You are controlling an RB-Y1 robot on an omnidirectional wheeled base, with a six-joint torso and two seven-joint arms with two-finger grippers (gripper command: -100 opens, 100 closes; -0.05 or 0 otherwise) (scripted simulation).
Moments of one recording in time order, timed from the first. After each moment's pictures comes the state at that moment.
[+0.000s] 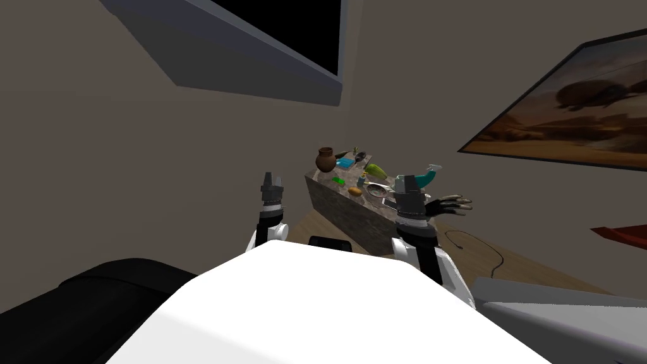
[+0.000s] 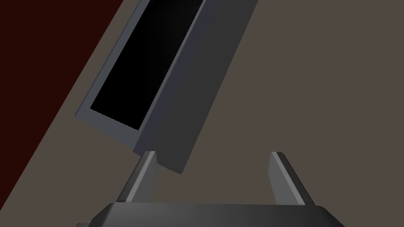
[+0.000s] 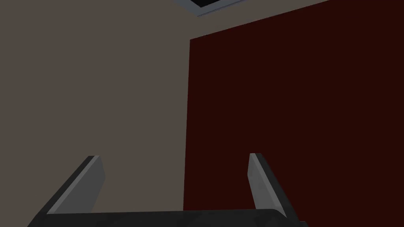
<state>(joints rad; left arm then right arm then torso) 0.51 -0.01 0.03 -2.21 0.01 -0.54 -0.07 0.47 -0.14 -0.11 -2.19 0.21 -0.60 0.00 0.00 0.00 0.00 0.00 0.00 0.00</state>
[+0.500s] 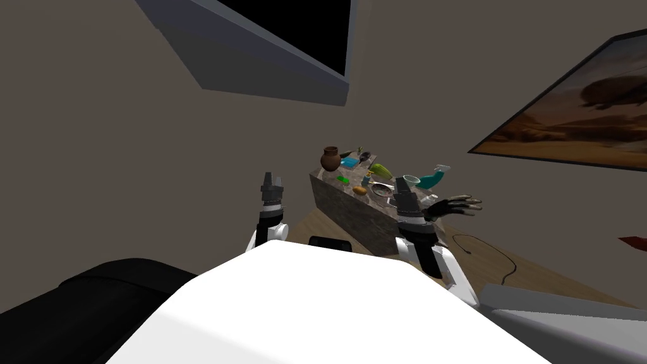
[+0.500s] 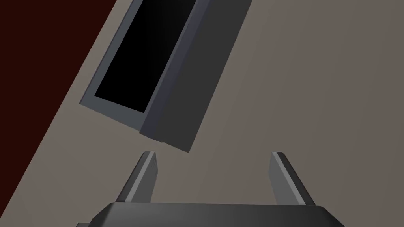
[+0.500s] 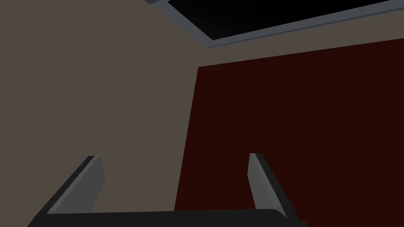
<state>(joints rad) 0.51 -0.01 0.03 -2.21 0.01 -0.54 -0.07 0.44 -0.17 -0.17 -2.13 0.35 -0.56 -0.04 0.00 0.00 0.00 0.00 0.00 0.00</state>
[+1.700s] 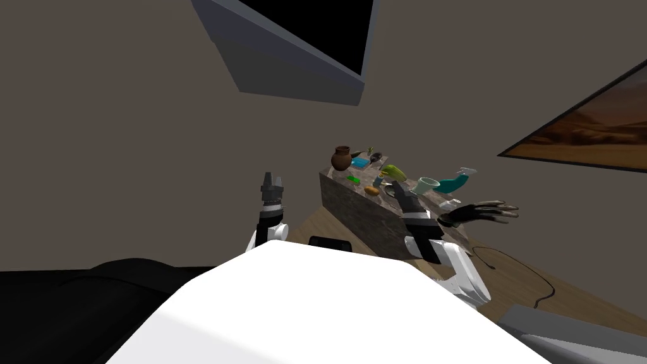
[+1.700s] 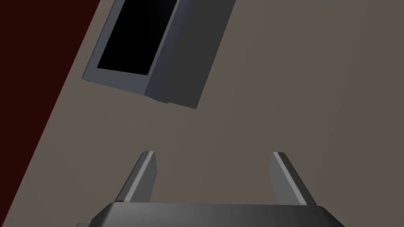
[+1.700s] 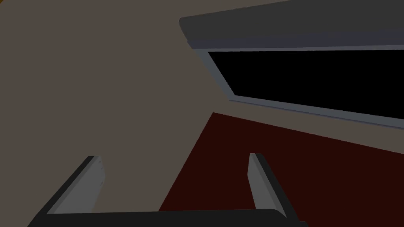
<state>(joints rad) 0.51 -0.01 0.03 -2.21 0.01 -0.54 -0.07 0.35 -0.21 -0.31 -2.00 0.69 -0.43 -0.10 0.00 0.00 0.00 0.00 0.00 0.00</state>
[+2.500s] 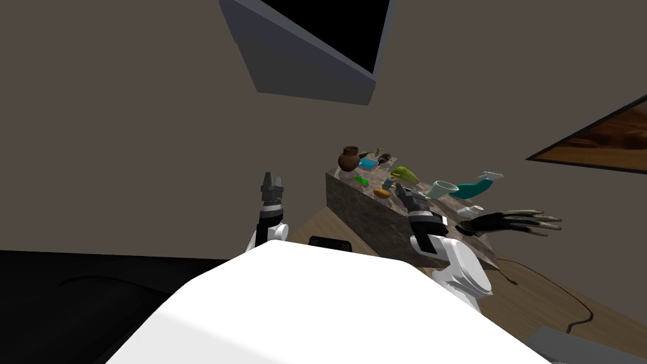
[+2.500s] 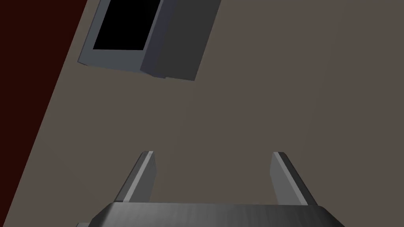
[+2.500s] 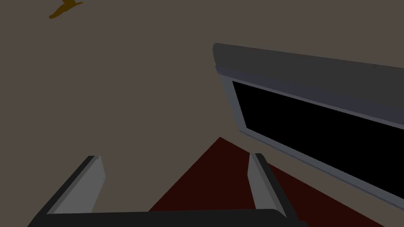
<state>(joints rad) 0.51 -0.01 0.03 -2.21 0.01 -0.54 -0.07 0.27 -0.22 -0.41 -1.88 0.94 -0.34 -0.10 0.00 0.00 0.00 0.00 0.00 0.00</state>
